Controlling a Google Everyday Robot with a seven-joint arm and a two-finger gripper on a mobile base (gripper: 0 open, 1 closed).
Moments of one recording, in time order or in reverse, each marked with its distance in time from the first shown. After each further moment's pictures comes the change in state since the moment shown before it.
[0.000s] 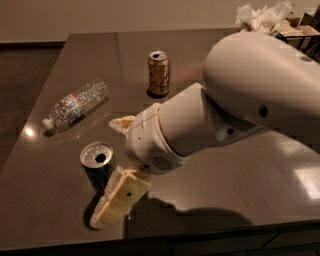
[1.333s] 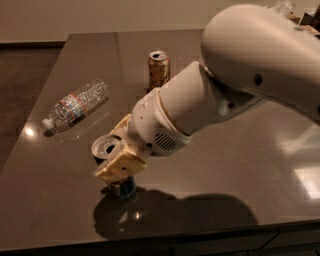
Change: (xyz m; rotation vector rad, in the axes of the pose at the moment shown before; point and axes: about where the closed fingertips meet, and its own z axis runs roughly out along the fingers) arm -0.004 -0.011 -0.011 -0.073 0.029 0.074
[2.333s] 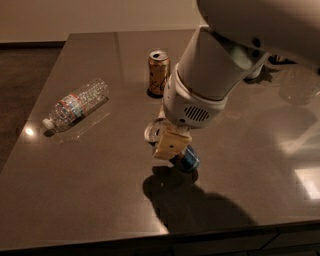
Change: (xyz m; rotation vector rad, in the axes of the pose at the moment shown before) arm 0.063 -0.042 -0.069 0.143 0.465 -0.009
